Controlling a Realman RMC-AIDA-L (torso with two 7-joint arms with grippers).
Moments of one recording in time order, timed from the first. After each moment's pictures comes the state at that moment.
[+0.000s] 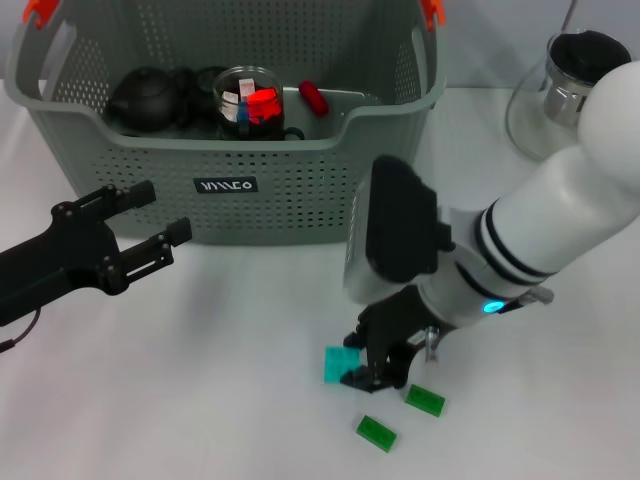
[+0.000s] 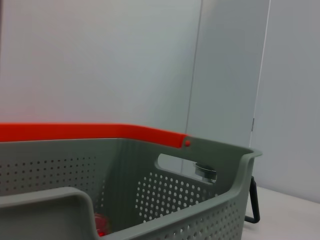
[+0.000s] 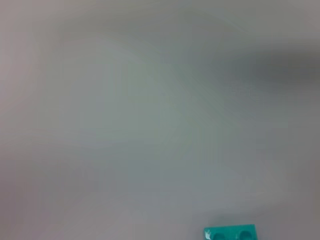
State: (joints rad) left arm -0.39 -2.12 0.25 0.59 2.02 1.65 -1.02; right arm 0.80 2.10 -1.83 -0.94 -2.24 -1.19 2.14
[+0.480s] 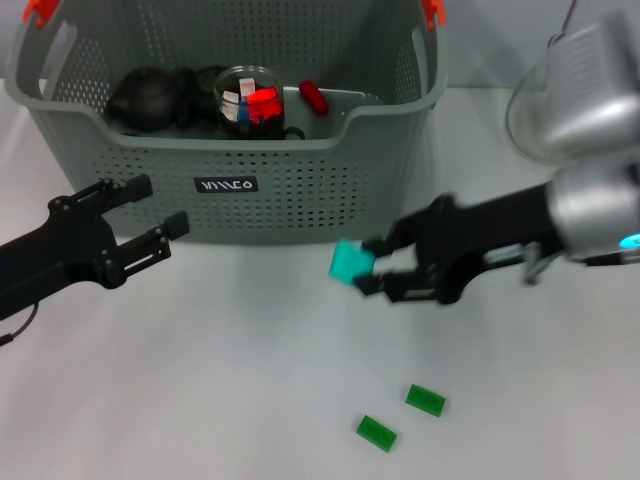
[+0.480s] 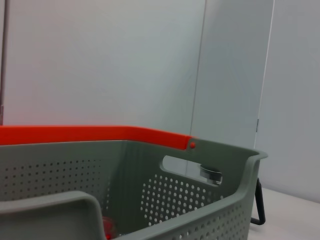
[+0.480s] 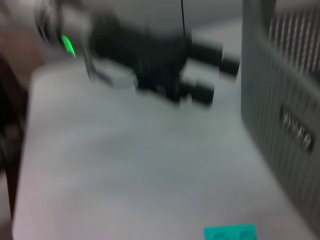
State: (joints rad) left arm -0.39 -2.12 0.24 0.59 2.01 1.64 -1.02; right arm 0.55 2.10 -1.33 -1.21 -2.03 -1.47 1.94
